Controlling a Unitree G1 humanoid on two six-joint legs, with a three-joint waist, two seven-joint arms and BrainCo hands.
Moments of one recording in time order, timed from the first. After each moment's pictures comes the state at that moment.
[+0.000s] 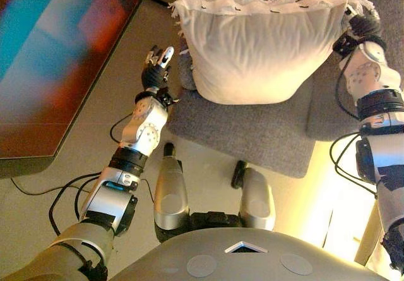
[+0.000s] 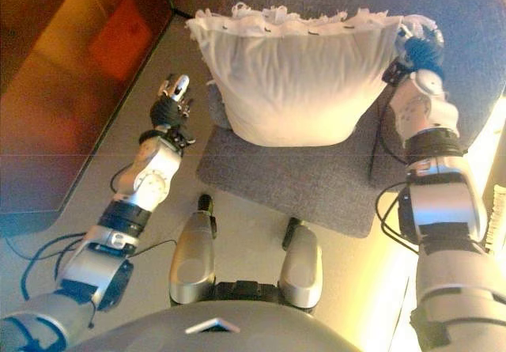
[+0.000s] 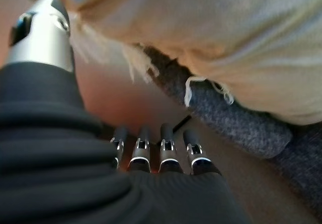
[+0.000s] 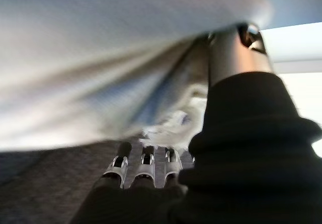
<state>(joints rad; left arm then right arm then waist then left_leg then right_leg) -0.44 0.31 -0.26 0.34 -0.89 -0.03 0.35 -0.93 -0.68 0.16 0.90 0.89 0.12 -0.38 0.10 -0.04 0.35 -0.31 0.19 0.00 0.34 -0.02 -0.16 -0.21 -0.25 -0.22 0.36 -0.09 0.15</state>
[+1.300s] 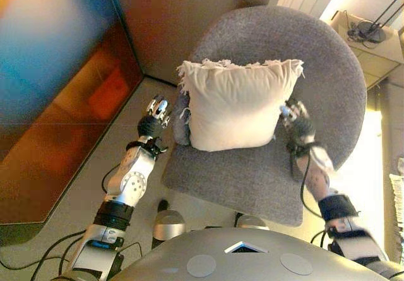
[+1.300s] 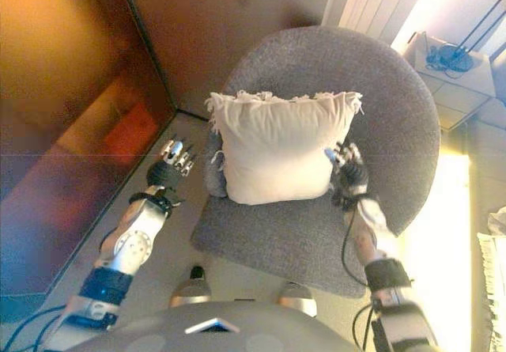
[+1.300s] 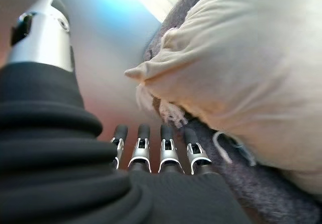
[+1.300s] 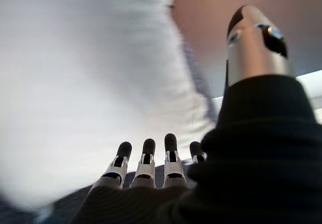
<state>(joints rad) 0.08 0.32 -0.18 0.11 -0.91 0.03 0.05 0.03 -0.35 0.14 0.32 0.70 -0.02 -0.01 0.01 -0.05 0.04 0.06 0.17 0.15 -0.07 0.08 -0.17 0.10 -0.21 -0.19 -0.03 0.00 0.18</state>
